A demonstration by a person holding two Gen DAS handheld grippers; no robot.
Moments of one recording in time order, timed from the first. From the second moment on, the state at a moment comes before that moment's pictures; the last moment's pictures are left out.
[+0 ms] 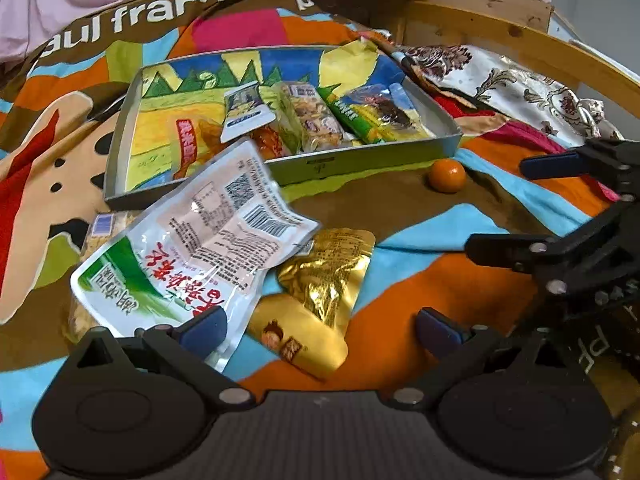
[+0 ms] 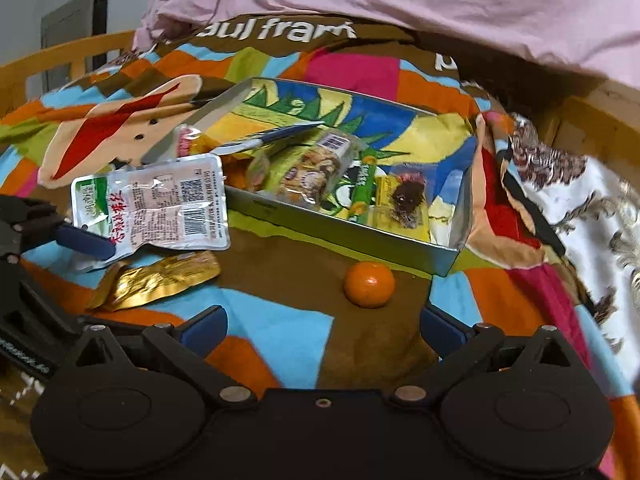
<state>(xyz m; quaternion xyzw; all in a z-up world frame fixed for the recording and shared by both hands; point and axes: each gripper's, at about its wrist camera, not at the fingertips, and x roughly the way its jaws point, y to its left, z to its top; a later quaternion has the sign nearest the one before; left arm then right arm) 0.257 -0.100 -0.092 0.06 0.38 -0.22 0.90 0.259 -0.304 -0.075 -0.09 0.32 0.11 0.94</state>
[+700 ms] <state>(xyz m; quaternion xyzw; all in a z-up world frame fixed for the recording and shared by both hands) 0.271 -0.102 -0.104 0.01 0.39 -0.25 0.89 0.302 -0.335 -0.093 0.03 0.32 0.11 0.94</state>
